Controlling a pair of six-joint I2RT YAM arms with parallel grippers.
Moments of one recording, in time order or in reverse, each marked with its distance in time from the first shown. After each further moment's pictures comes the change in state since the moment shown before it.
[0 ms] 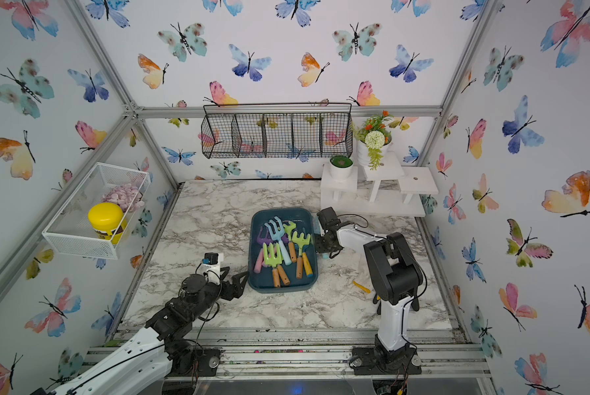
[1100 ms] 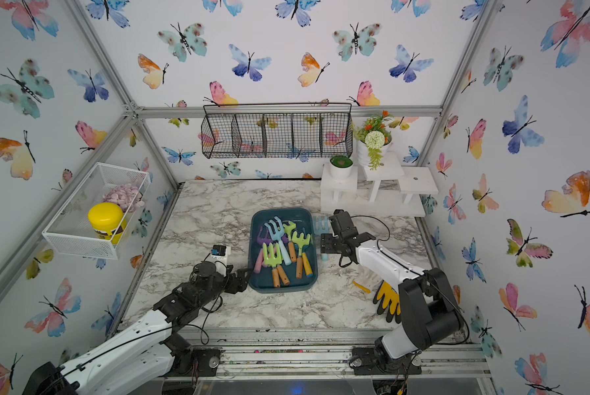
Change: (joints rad) left arm -0.003 0.230 0.190 -0.118 -0.002 -0.038; right arm -0.001 -0.427 -0.256 0.055 0.109 0.071
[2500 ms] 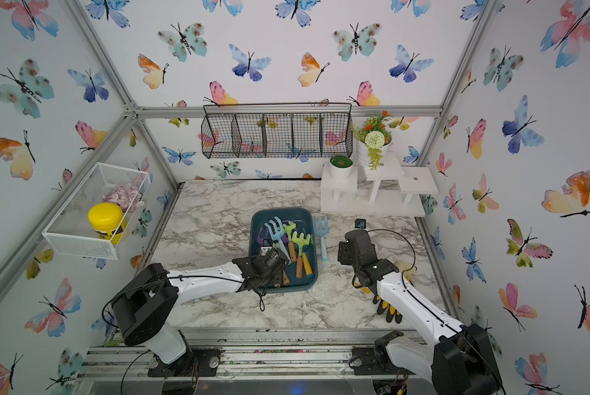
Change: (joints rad) left arm -0.309 0.813 0.537 -0.262 -0.247 -0.371; right arm -0.002 -0.353 -0.257 0.077 0.230 -0.001
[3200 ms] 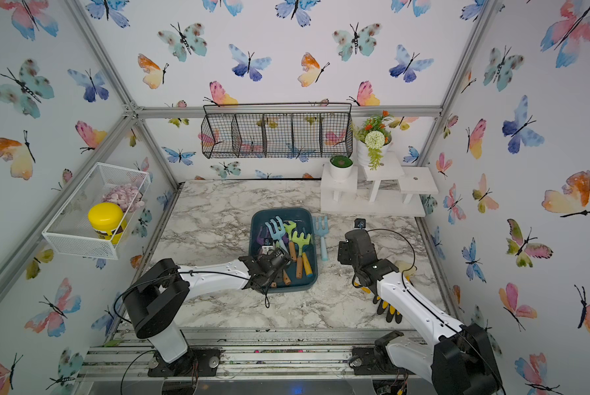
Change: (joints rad) left arm 0.000 0.059 0.043 -0.034 -0.091 0.001; right arm 0.000 0.002 0.000 0.009 -0.012 -0.006
